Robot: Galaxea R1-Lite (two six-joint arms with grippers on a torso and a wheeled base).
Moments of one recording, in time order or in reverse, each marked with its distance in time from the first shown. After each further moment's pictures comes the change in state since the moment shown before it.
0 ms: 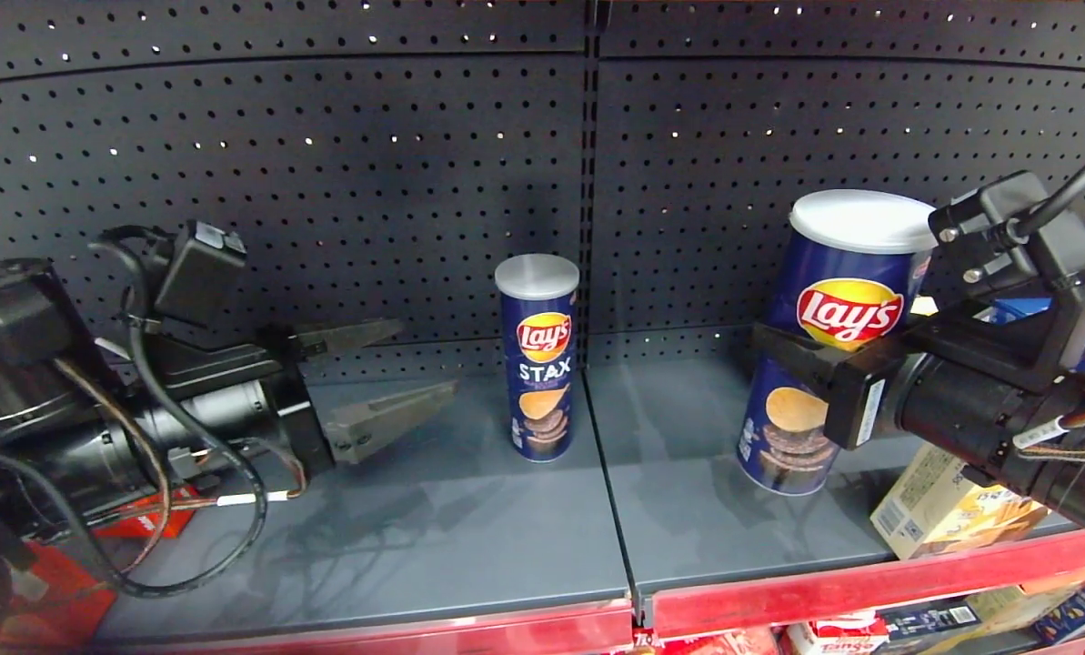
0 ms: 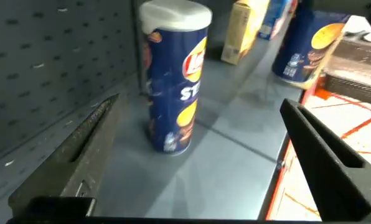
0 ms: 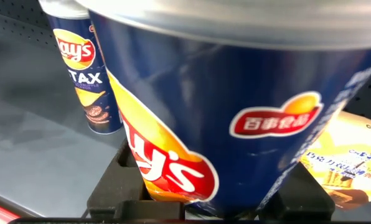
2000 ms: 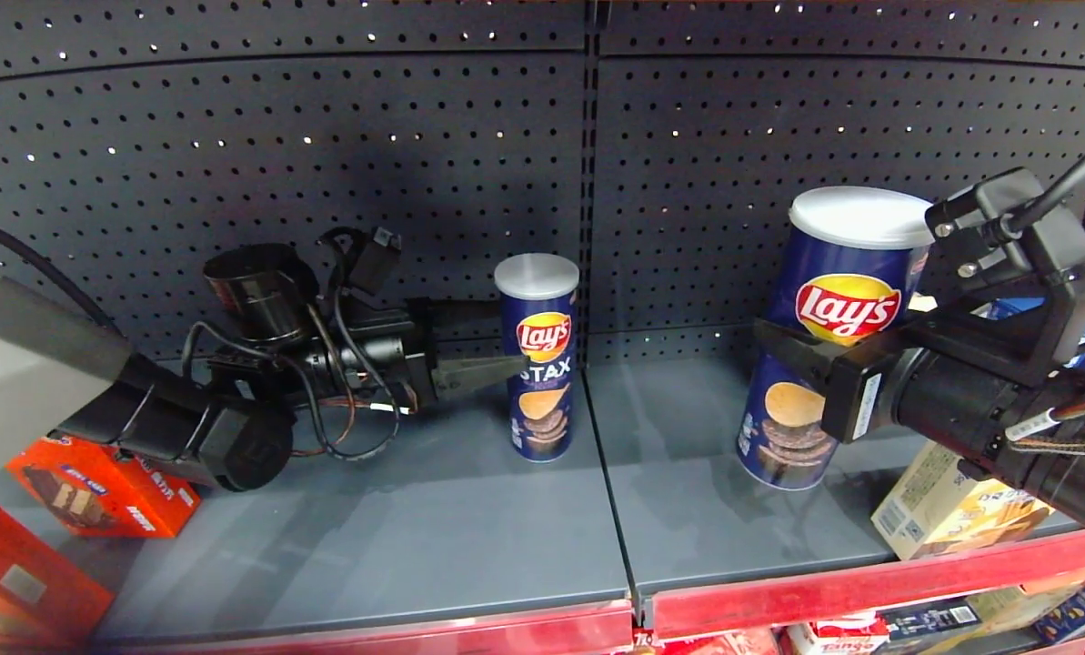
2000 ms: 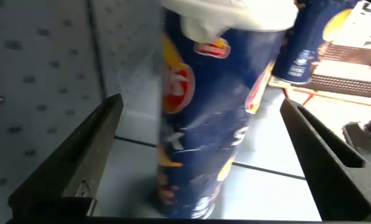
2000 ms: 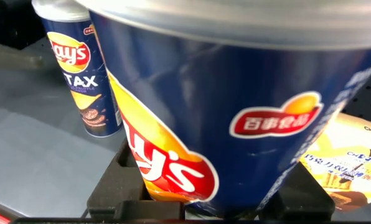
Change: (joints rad) left arm 0.039 0.528 -0.436 -0.196 -0.409 -0.097; right arm -0.009 0.010 -0.007 -0.009 0.000 0.000
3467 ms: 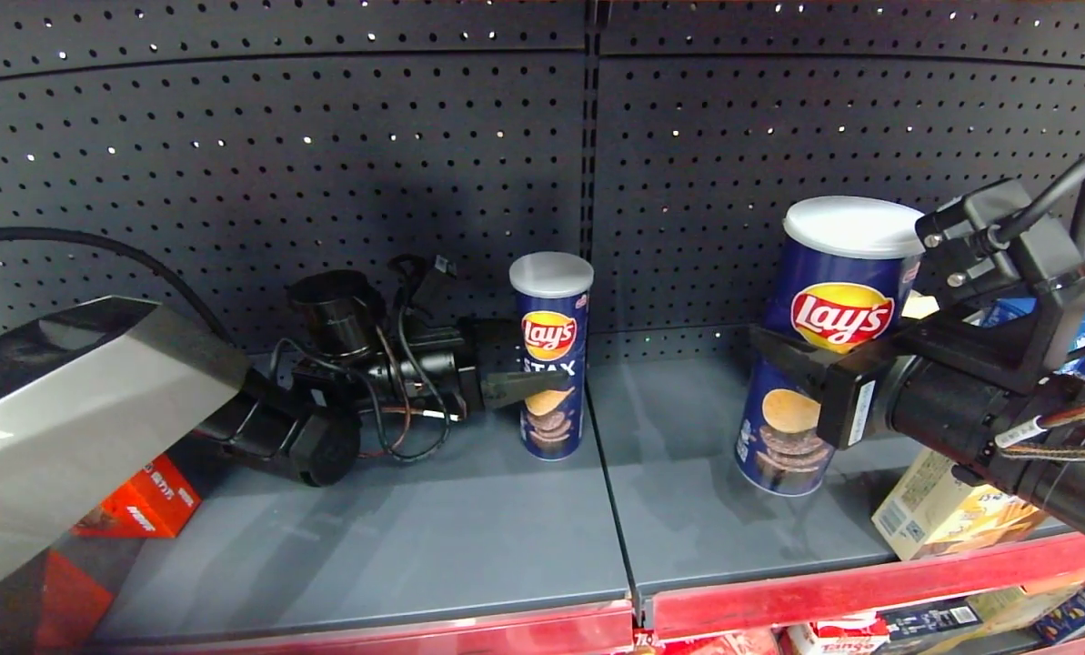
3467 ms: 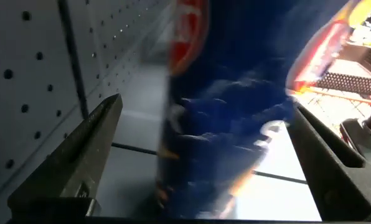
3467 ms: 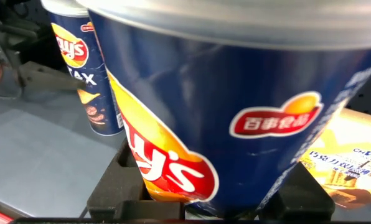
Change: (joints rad) left arm -0.055 0.179 -0.145 -0.042 0.009 -0.039; right arm -0.004 0.006 0.010 -0.001 0.003 0.006
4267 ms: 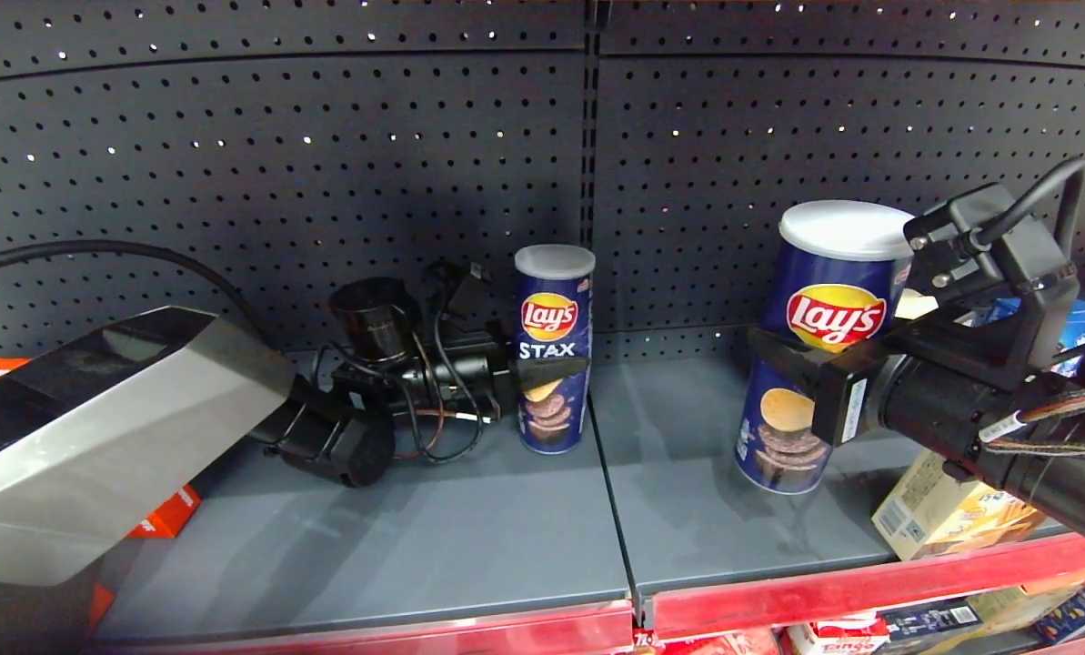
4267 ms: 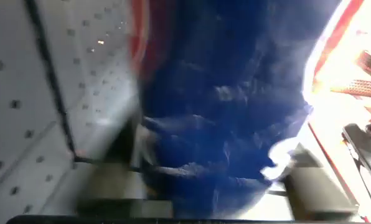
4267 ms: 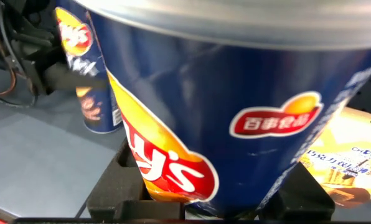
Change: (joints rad) left arm -0.061 0.058 -0.071 0.001 0.064 -0.010; right arm -0.011 0.015 -0.003 -0.001 0.001 0.000
